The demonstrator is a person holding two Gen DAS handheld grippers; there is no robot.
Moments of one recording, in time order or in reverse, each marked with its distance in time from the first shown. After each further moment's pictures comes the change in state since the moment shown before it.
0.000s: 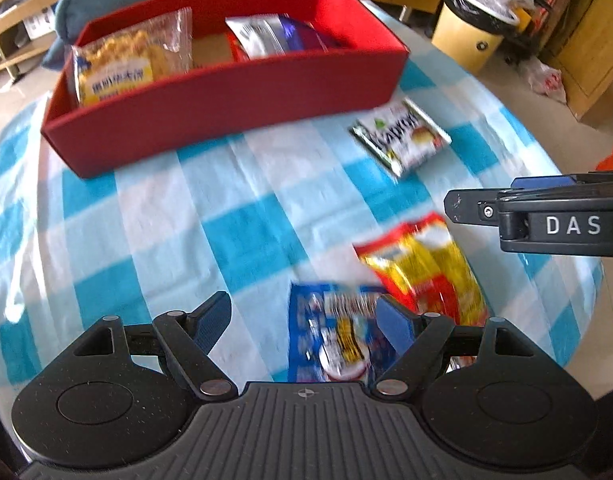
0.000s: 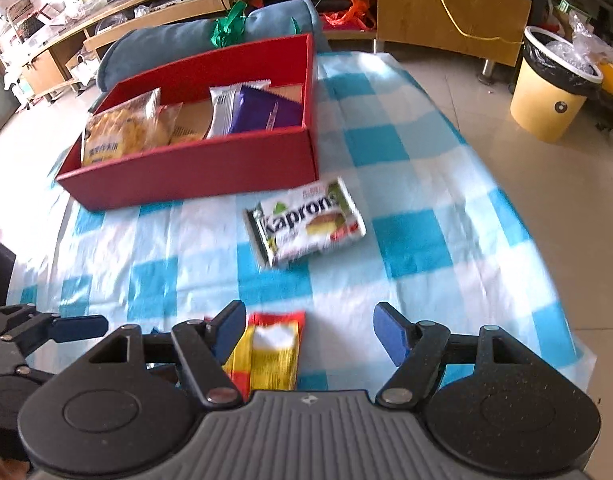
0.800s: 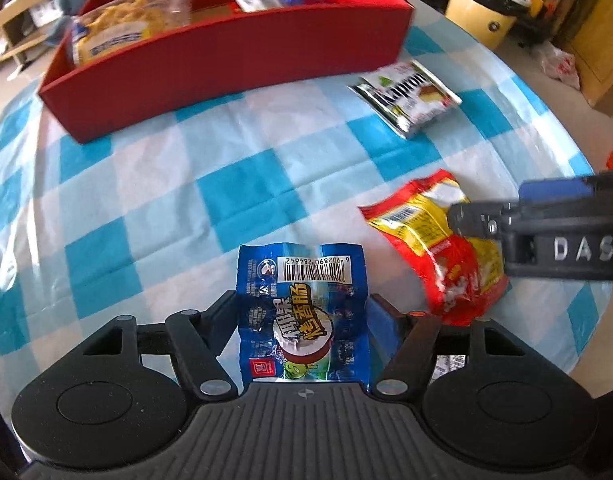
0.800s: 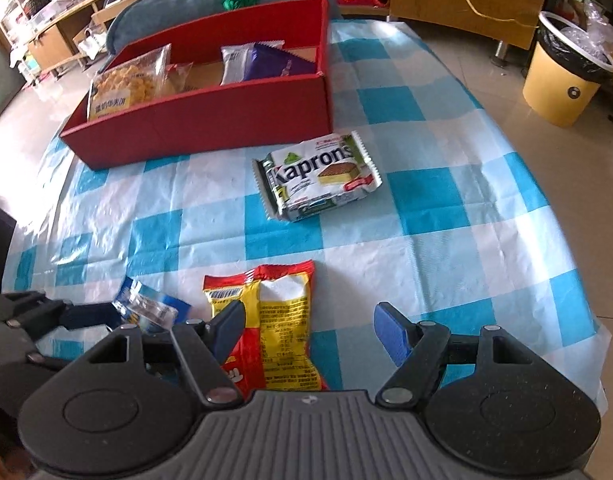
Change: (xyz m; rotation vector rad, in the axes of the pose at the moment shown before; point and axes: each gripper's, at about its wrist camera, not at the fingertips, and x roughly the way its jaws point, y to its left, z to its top) left arm 0.012 -0.009 -0.017 -0.019 0.032 0.053; right arm 0.015 0.006 -0.018 -0.039 0.071 0.017
